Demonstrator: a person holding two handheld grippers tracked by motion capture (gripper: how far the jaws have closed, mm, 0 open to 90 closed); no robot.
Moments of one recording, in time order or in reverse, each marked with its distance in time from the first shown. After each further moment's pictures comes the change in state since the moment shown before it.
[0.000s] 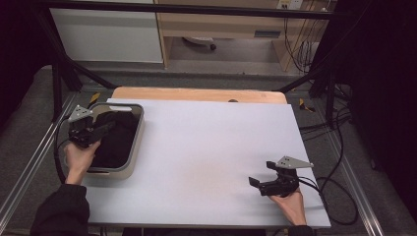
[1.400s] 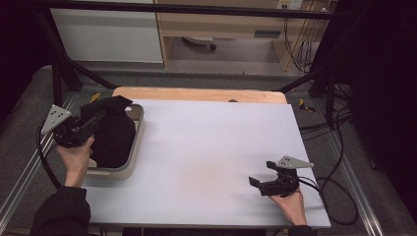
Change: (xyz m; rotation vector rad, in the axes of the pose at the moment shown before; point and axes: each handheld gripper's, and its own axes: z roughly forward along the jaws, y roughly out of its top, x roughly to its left) left arm -0.015 0.012 -0.045 -0.367 0.002 -0.028; right arm 0.000 0.000 0.000 -0.006 0.000 0.000
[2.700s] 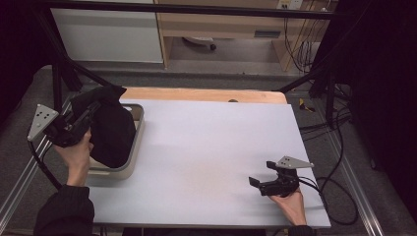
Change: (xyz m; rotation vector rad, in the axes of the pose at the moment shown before) left arm -0.013 0.019 -0.013 -0.207 0.001 -0.037; right arm 0.000 0.000 0.000 0.000 0.000 -0.001
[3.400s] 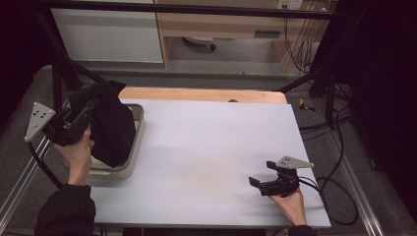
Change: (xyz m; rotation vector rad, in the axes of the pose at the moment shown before) left arm -0.009 0.011 0.000 -0.065 -0.023 0.007; right arm 0.000 0.000 0.000 0.000 0.001 0.000
